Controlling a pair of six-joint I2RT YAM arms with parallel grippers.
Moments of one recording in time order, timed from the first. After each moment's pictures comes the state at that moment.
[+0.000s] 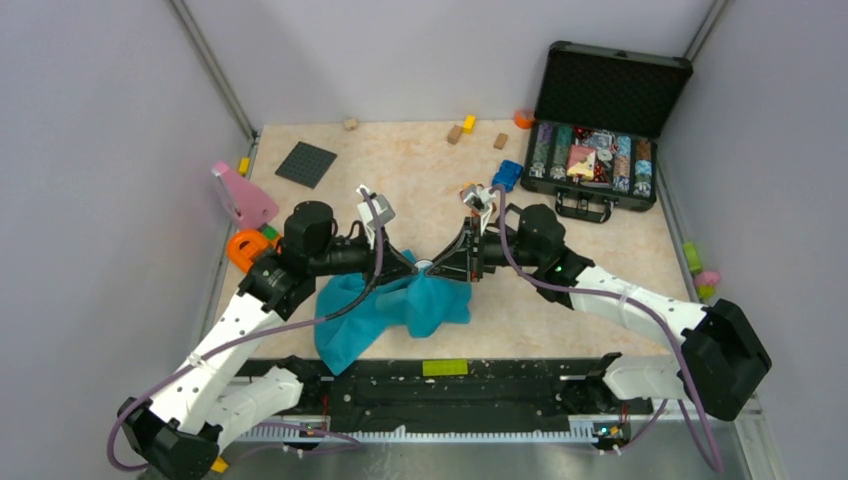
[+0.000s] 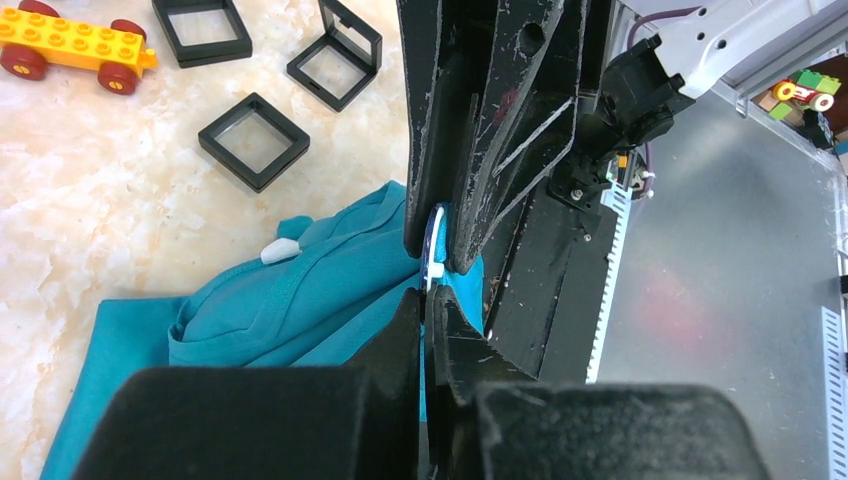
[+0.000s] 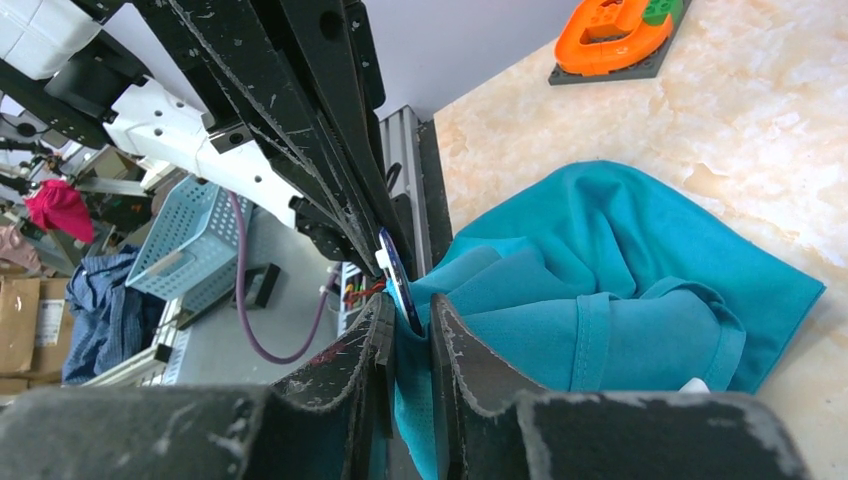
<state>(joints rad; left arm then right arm) -0.53 0.90 0.92 -0.42 0.74 -0.09 0.74 1.24 0.74 0.46 -0.76 0.52</state>
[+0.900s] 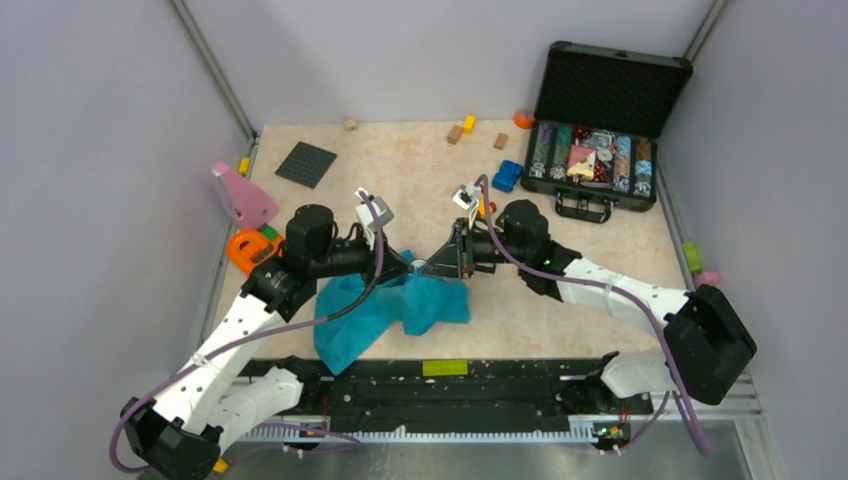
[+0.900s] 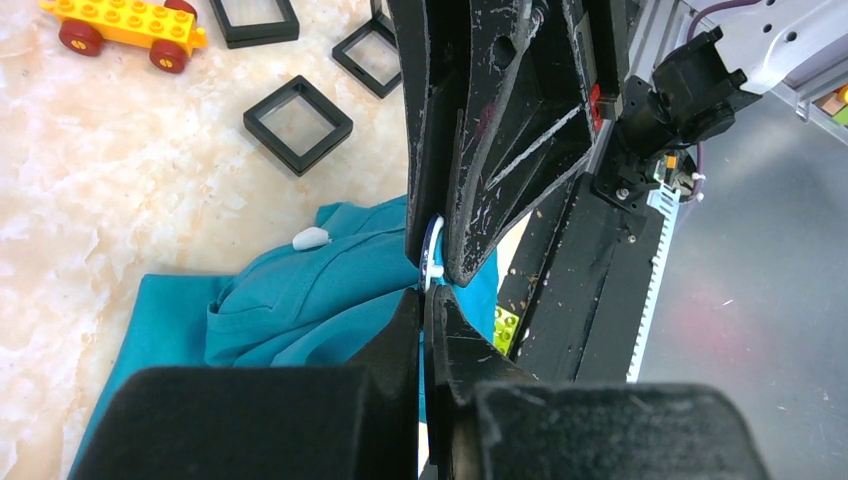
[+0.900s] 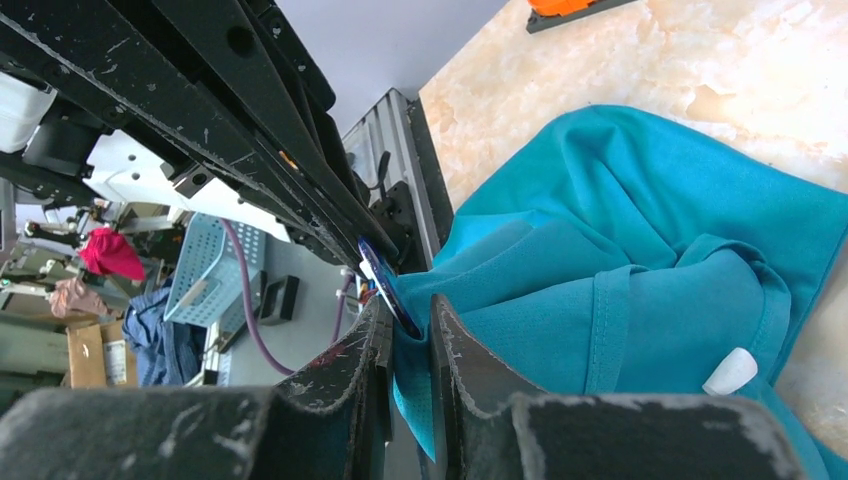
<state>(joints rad) -0.52 0.90 0.88 -0.40 0.68 -0.06 0.75 1.33 0.79 0.38 -0.71 0.63</state>
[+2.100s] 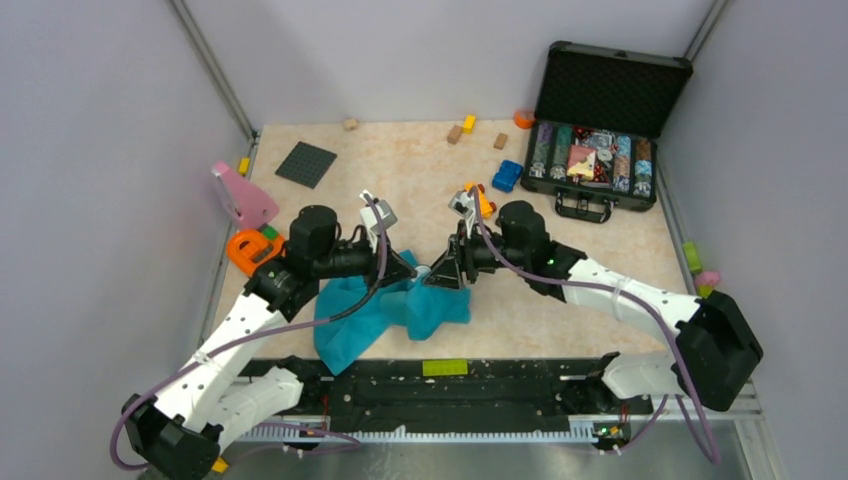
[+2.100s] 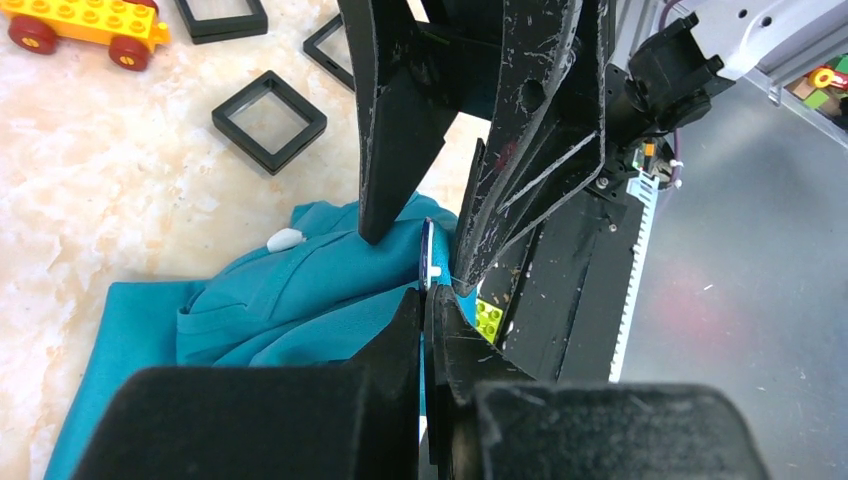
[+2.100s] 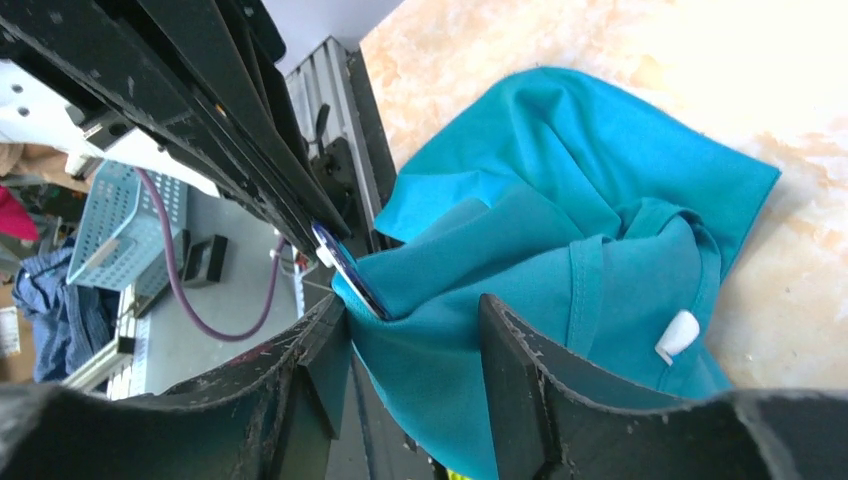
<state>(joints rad) -0.52 0.90 0.86 -0.39 0.71 -0.06 0.77 1.30 0.84 0.16 -0.65 0.42</state>
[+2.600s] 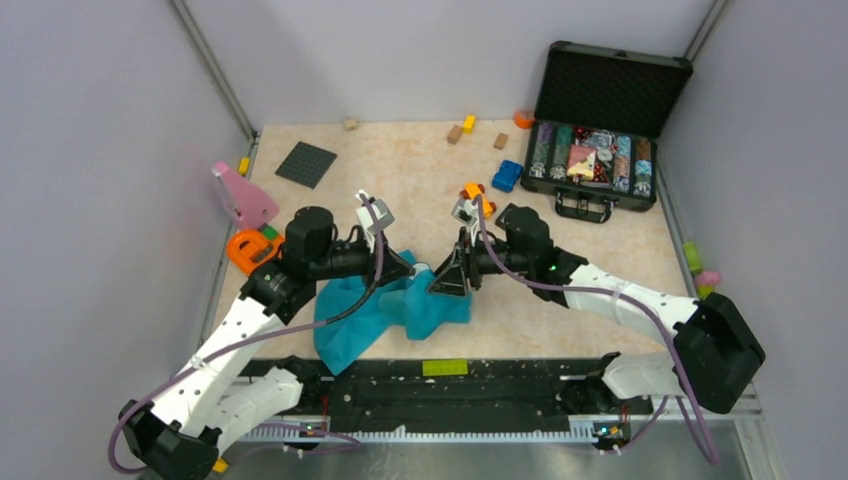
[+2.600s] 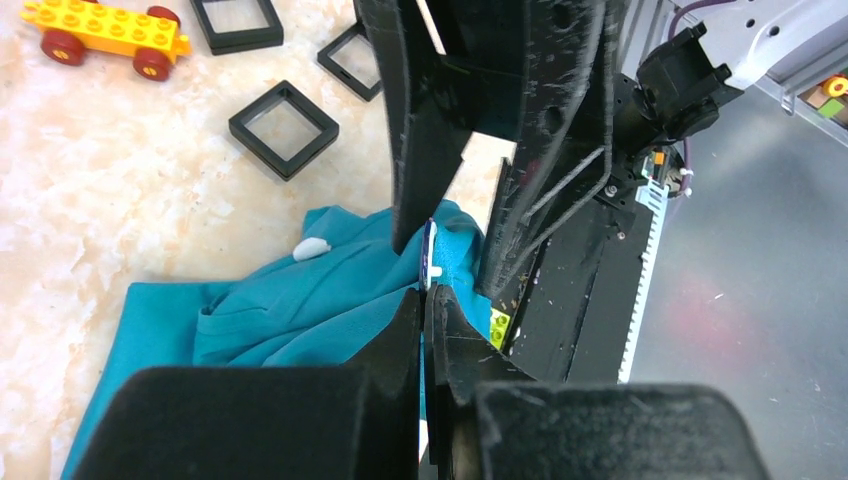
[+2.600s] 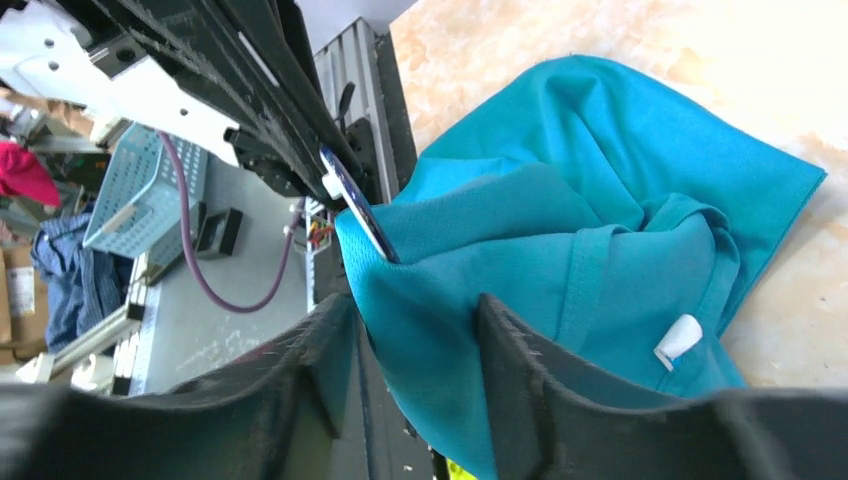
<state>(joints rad) -0.52 0.89 0.87 -0.40 0.70 -0.06 0.76 1.28 0.76 0.24 -0.73 0.40</state>
